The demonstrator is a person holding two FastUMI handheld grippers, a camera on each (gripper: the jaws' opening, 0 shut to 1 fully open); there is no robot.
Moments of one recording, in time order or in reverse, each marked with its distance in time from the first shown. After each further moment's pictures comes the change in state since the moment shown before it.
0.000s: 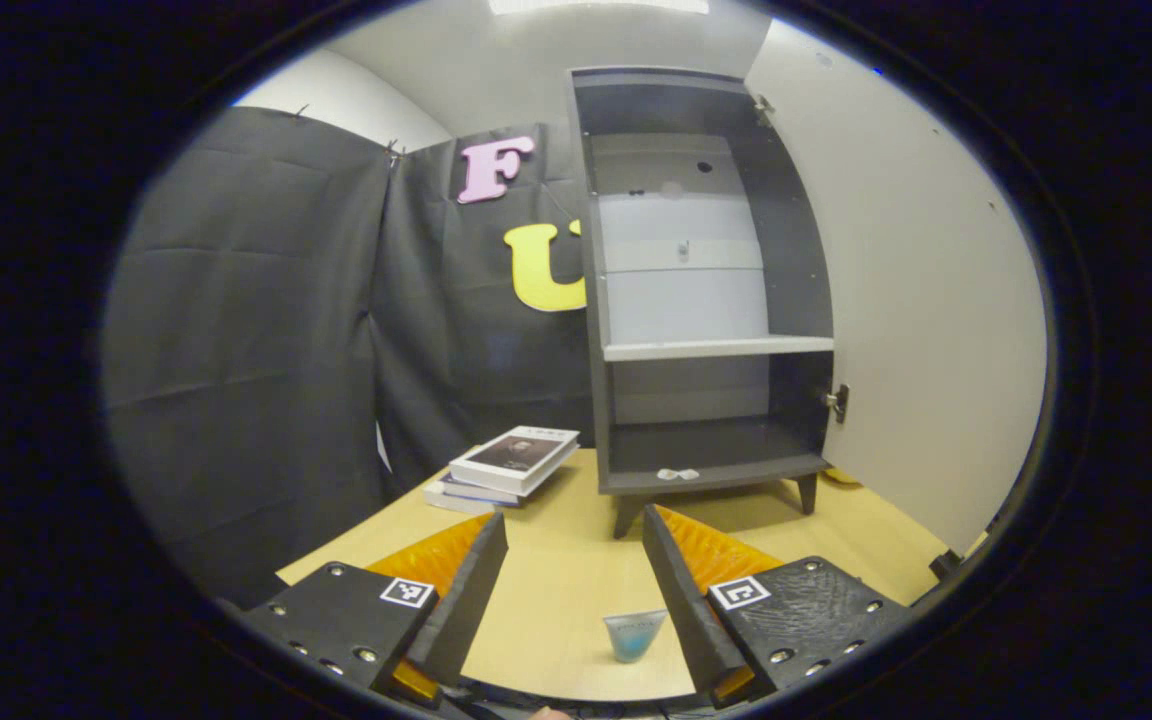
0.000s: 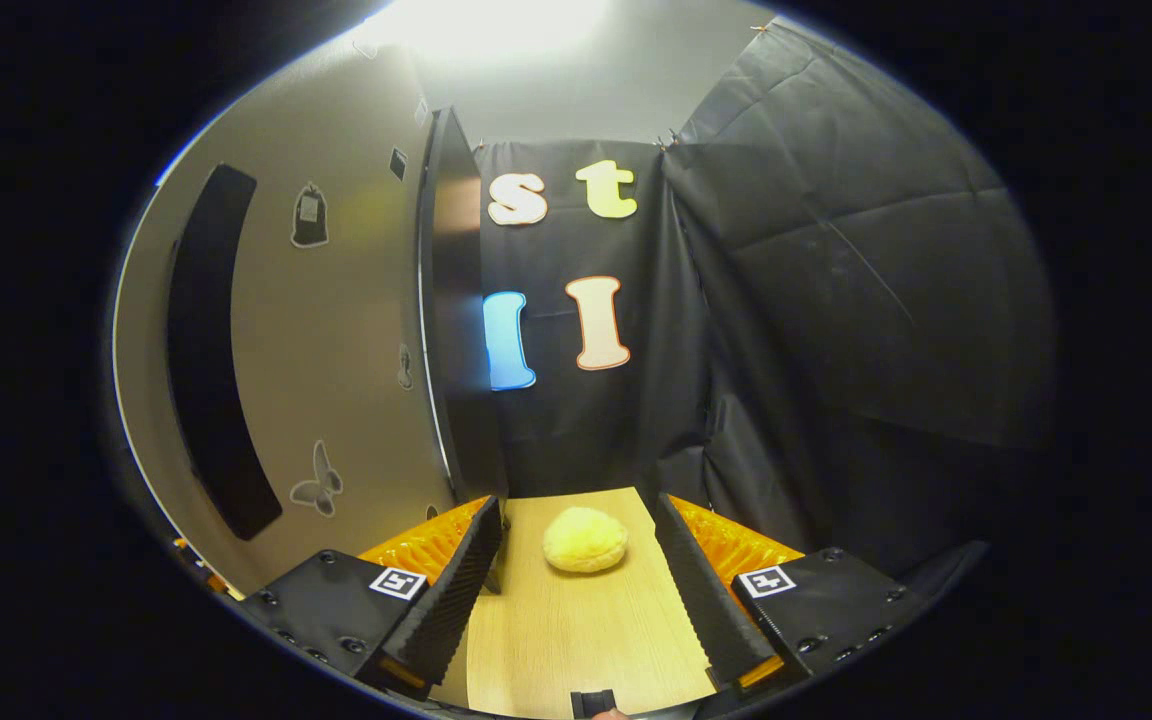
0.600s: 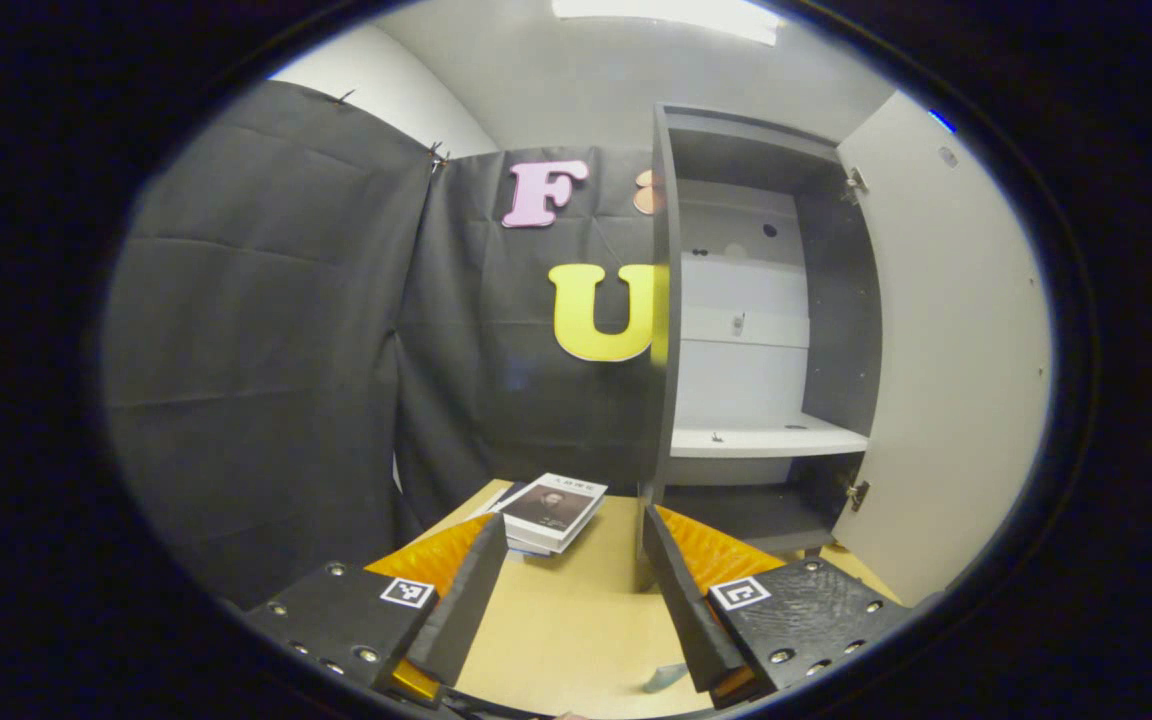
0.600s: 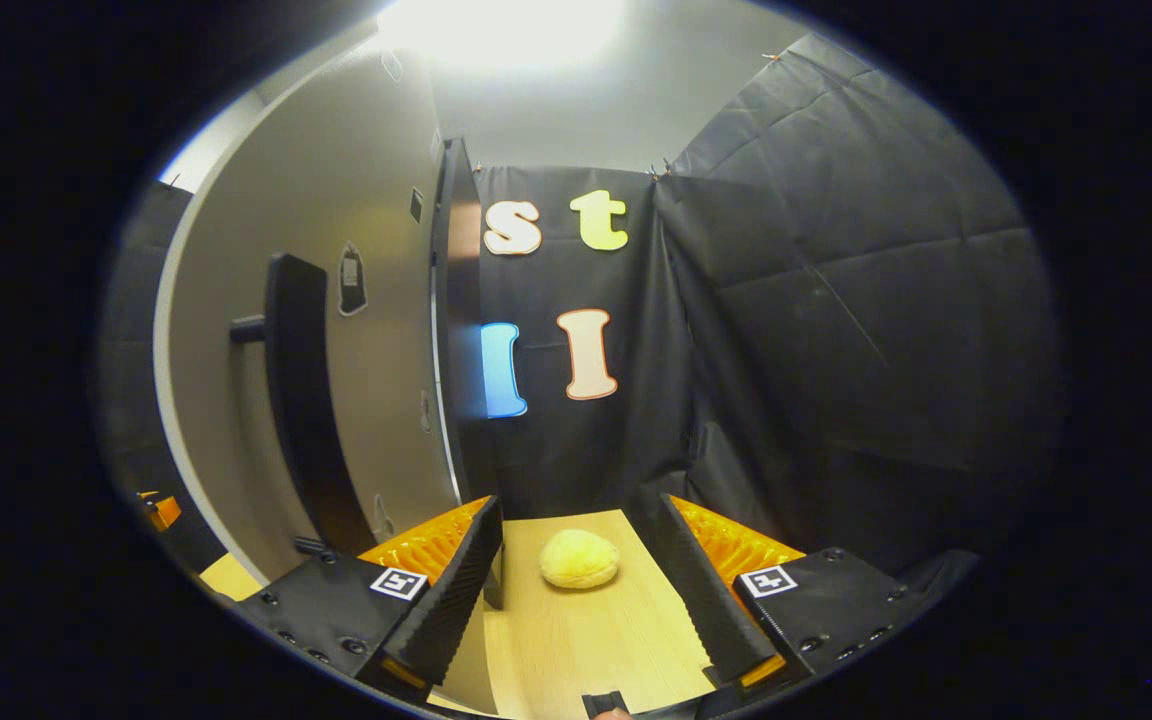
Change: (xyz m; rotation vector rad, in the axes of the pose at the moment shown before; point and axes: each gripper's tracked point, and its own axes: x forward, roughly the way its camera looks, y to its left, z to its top) left arm 0.018 0.093 0.099 -0.110 -0.057 -0.010; right arm -0.039 0.025 0.042 -0.010 -0.061 -0.080
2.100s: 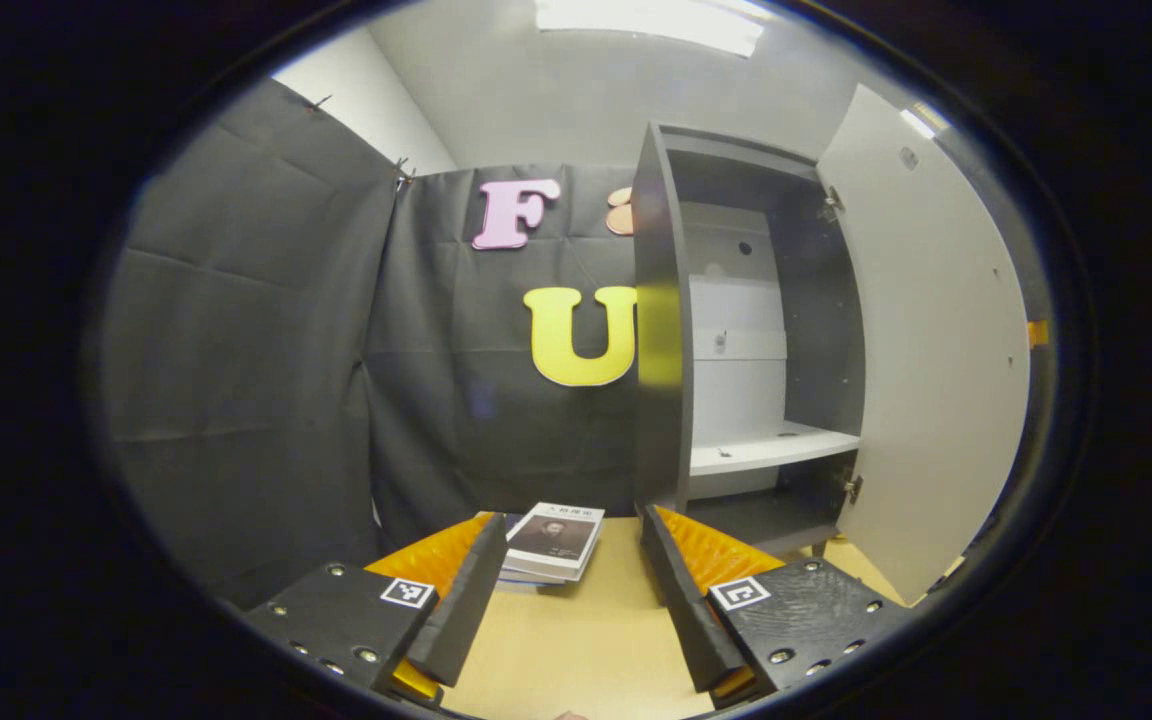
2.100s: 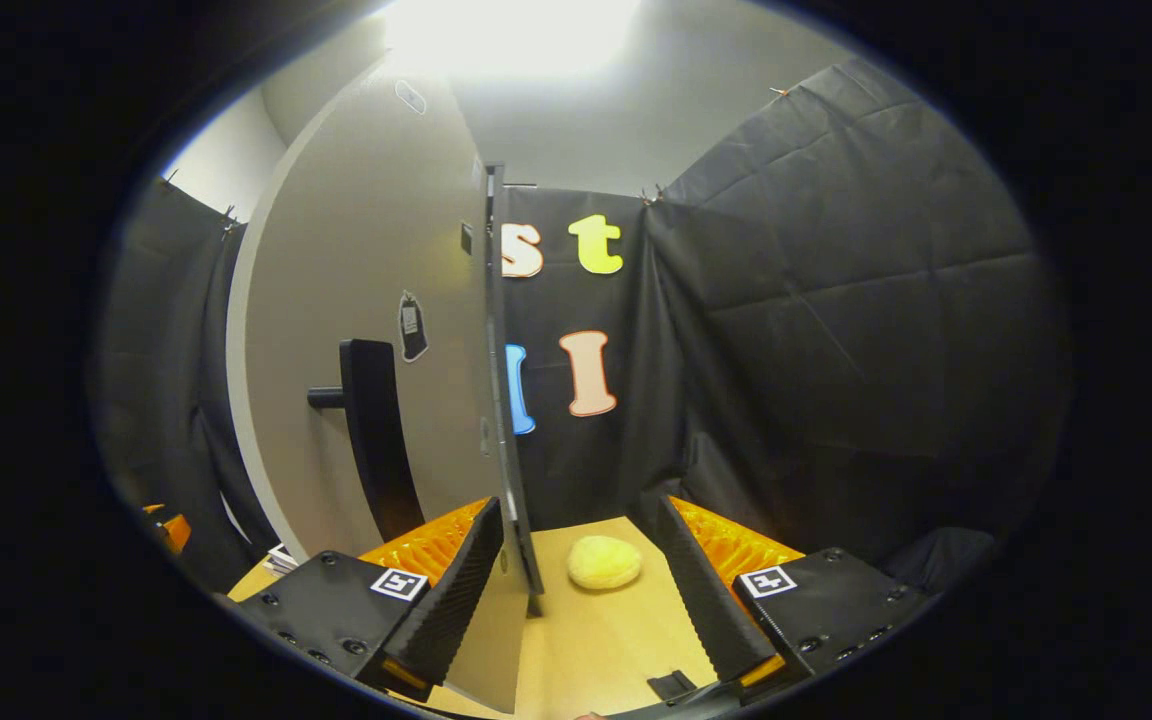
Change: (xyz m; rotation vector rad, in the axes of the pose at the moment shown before) left arm 0.031 0.060 0.005 0.052 -0.071 -0.136; right arm -0.044 0.114 0.012 0.009 -0.034 -0.071
